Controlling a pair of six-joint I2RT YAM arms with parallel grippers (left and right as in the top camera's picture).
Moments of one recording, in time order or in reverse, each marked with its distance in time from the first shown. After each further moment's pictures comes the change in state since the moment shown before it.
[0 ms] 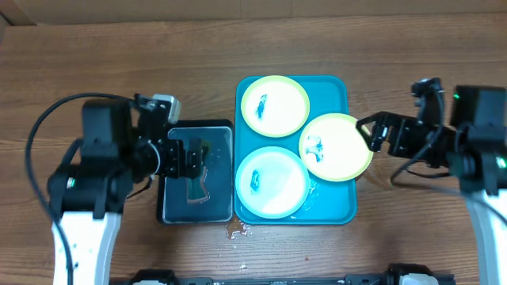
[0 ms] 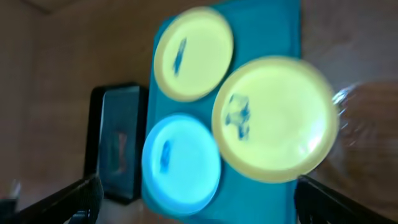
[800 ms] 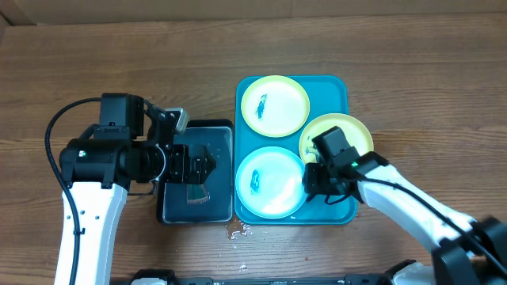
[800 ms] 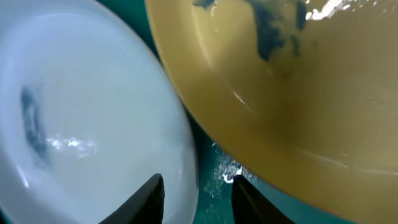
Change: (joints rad) left arm 0.000 0.100 0.008 -0.166 0.026 -0.002; right arm 0.549 0.321 -0.480 0.533 0.372 0.387
